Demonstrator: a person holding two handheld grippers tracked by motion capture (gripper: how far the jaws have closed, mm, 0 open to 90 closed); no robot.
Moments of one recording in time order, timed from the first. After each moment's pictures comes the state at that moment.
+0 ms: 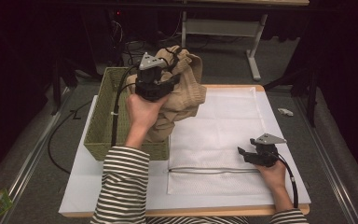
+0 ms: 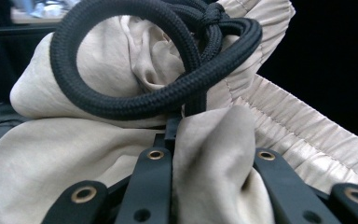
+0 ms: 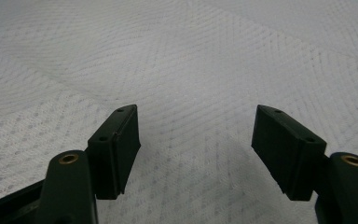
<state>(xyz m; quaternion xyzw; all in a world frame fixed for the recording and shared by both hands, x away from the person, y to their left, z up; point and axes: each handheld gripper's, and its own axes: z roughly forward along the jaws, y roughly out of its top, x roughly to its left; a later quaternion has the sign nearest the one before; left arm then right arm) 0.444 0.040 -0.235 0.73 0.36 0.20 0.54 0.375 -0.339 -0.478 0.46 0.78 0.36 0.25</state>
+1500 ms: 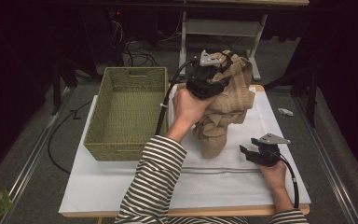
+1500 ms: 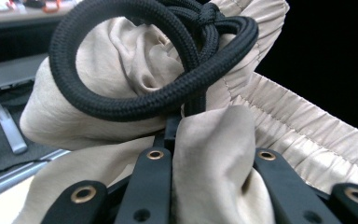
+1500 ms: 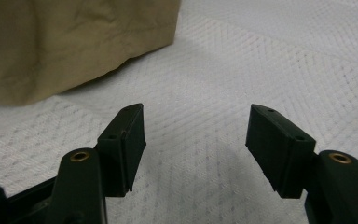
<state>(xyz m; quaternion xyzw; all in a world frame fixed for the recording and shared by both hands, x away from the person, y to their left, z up) 0.450 -0.073 -0.240 0.78 0.29 0.15 0.54 0.373 -0.344 -0.476 0.47 0.76 0.37 0.25</state>
